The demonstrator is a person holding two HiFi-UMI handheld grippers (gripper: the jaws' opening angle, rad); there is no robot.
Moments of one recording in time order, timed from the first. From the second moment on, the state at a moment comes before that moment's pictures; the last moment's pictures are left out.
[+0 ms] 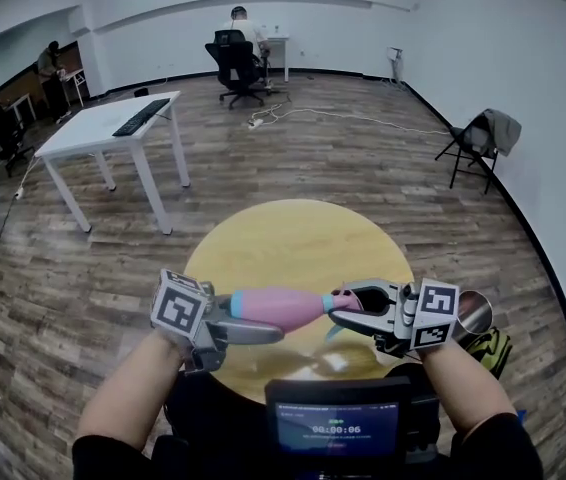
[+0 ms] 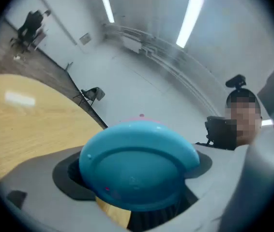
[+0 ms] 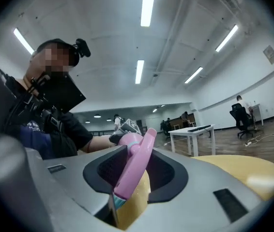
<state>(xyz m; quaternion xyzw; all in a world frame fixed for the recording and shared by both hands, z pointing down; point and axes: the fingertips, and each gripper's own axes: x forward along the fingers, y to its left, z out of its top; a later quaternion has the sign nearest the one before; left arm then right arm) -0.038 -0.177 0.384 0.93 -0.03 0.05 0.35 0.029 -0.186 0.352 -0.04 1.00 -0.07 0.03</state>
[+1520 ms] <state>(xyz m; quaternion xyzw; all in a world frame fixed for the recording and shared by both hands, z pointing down) -0.055 -0.201 0.361 0.88 -0.29 0.22 -0.30 0.034 -0.195 0.372 0.07 0.95 -0.31 0.07</state>
